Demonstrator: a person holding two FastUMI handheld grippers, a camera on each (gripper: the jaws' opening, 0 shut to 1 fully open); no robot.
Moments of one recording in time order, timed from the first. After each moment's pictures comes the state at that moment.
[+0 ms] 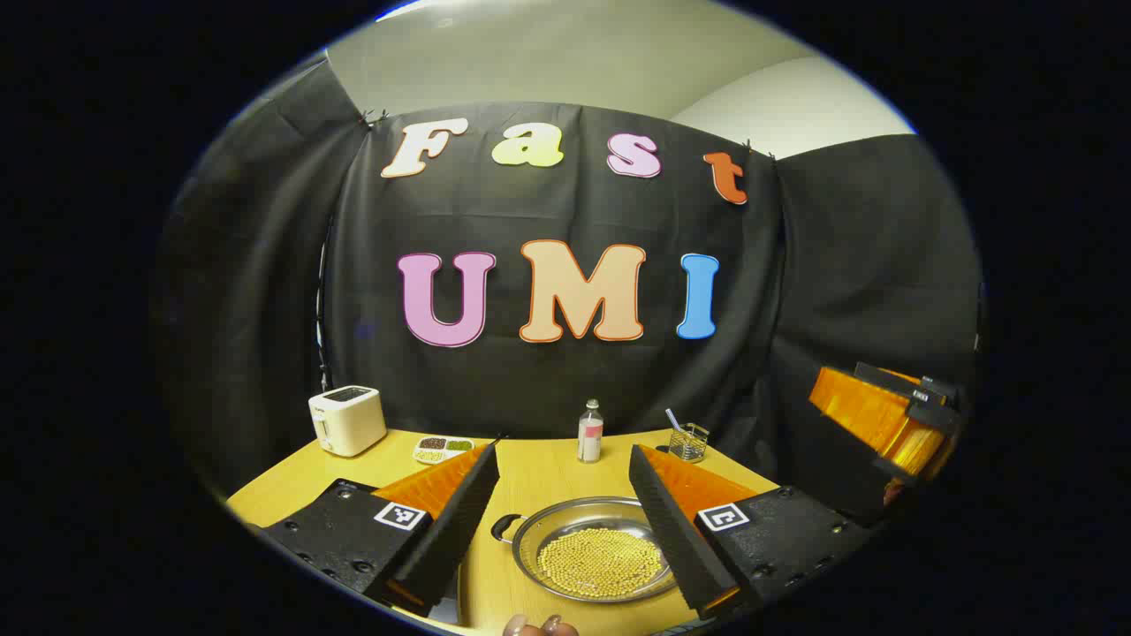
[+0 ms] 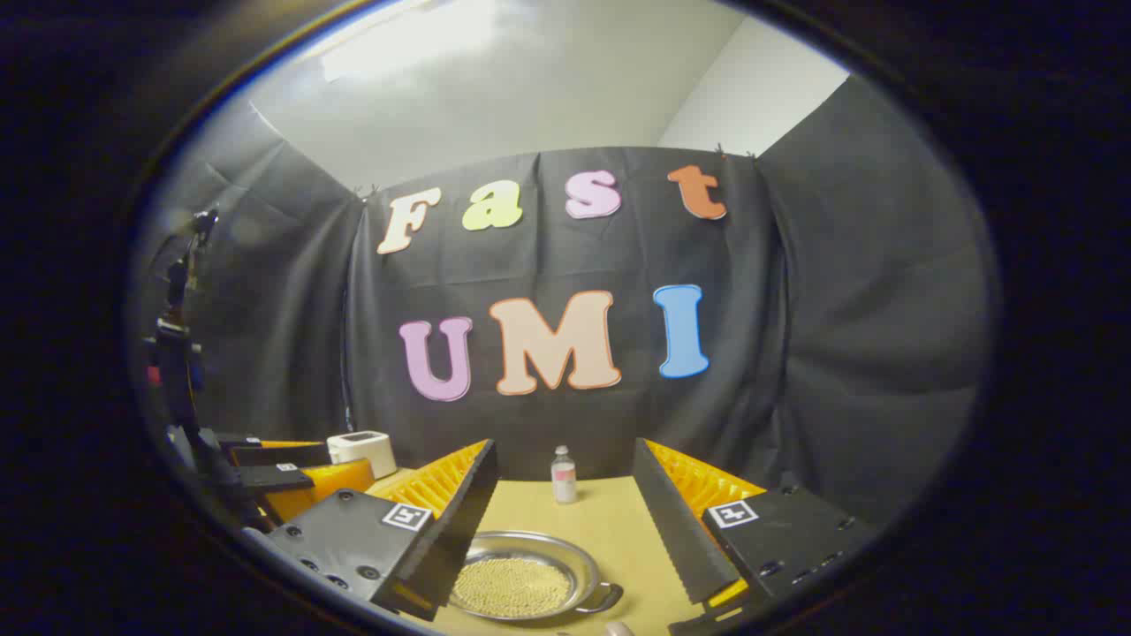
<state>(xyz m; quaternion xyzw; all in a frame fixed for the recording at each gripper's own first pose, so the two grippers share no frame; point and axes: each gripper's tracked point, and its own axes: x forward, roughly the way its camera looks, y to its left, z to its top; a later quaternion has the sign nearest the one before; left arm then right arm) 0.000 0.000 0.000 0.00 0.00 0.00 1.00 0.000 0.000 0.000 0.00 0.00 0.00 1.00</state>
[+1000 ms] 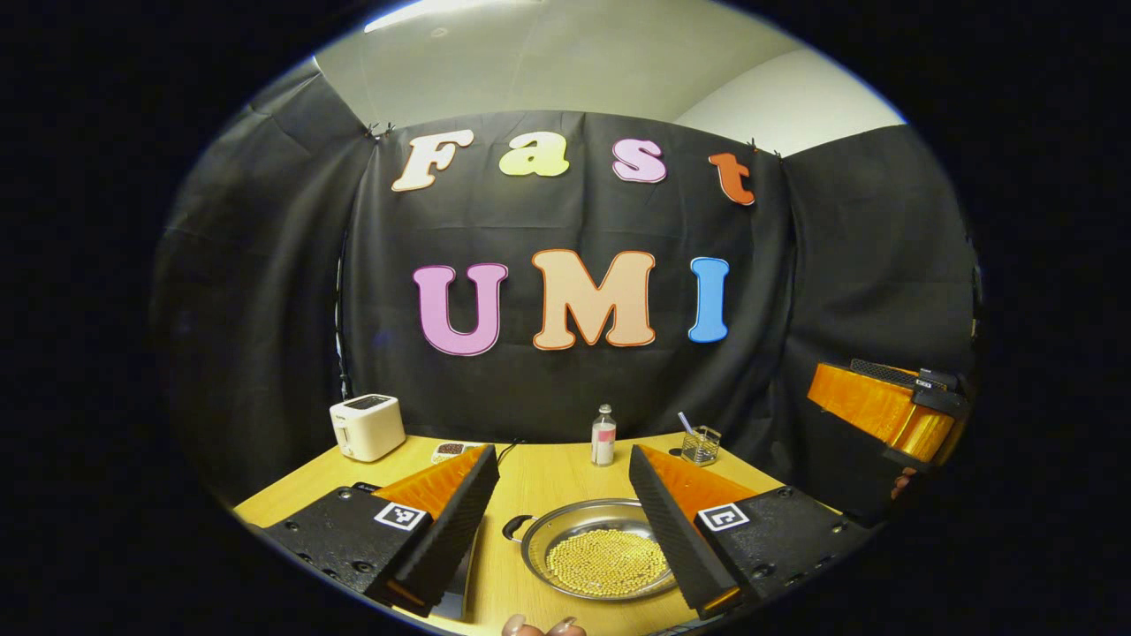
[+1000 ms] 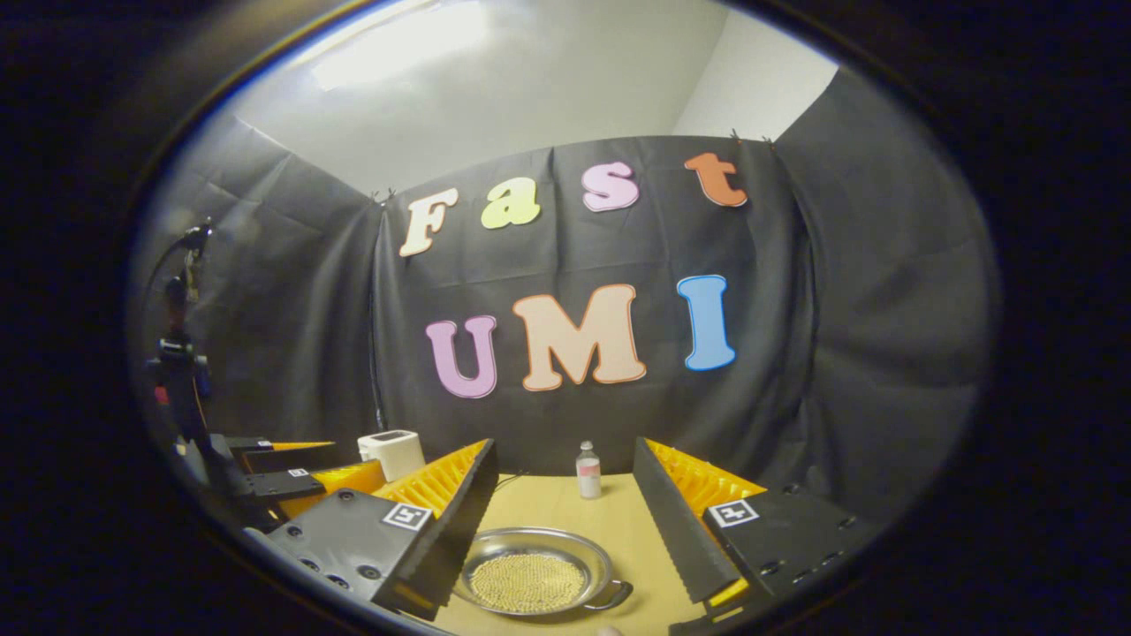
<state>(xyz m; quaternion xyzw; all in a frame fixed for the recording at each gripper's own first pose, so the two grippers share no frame) -0.013 -0.011 0.003 0.01 0.00 0.03 1.00 0.001 -0.006 0.018 0.02 0.01 0.05 1.00</state>
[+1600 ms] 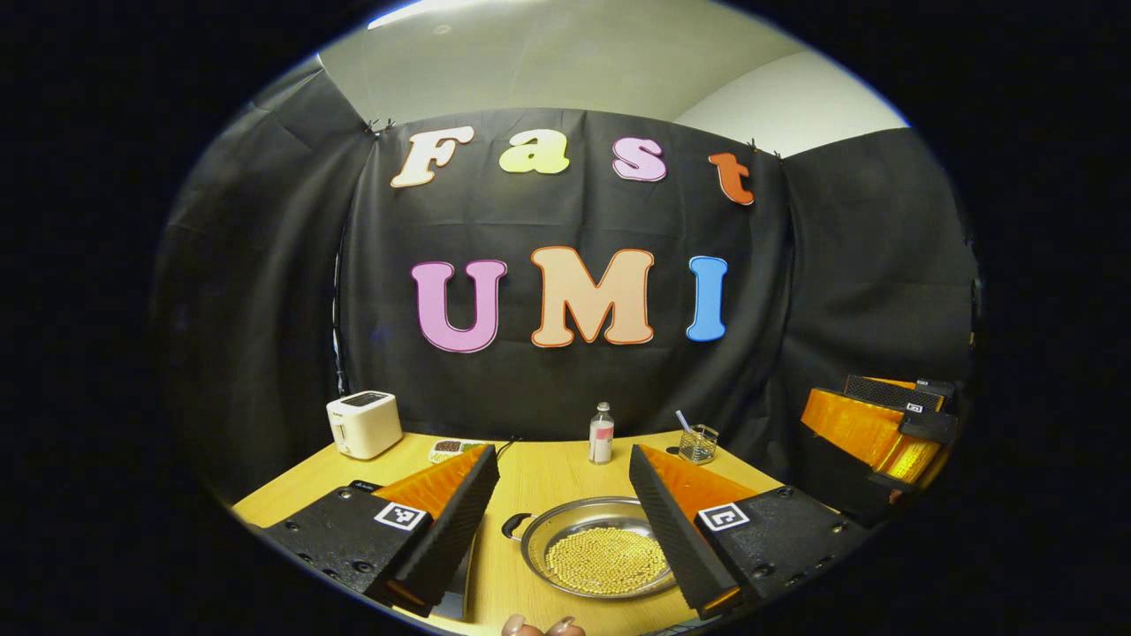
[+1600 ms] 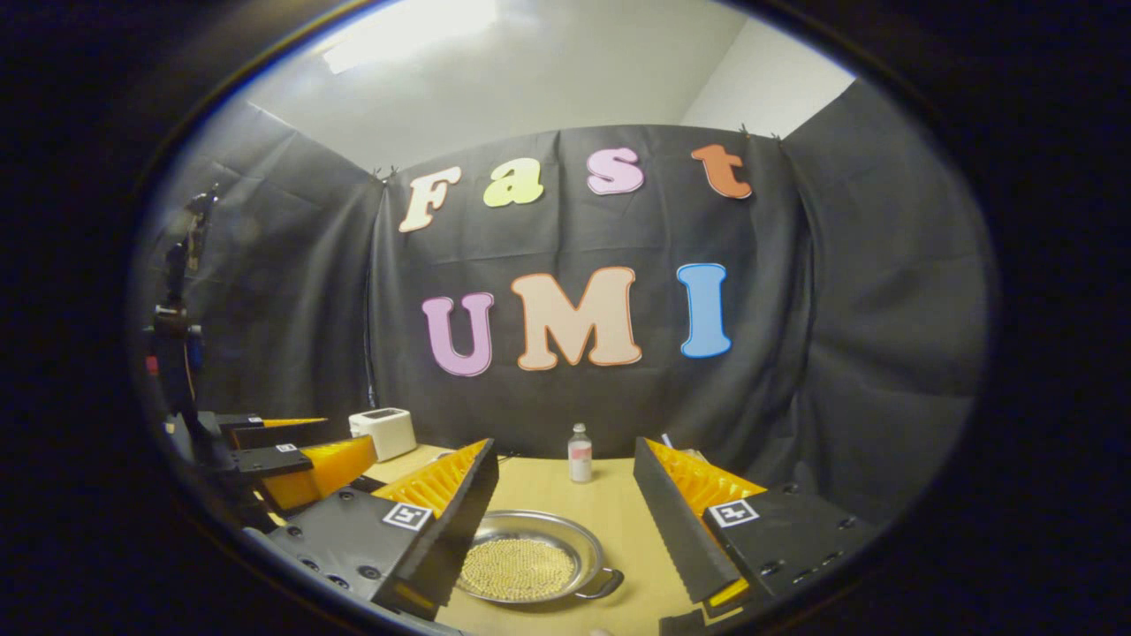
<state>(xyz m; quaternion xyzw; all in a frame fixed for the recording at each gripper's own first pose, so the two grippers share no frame) -0.011 -0.009 -0.001 0.01 0.00 0.03 1.00 -0.001 -0.004 -0.002 -0.01 0.03 0.03 1.00</state>
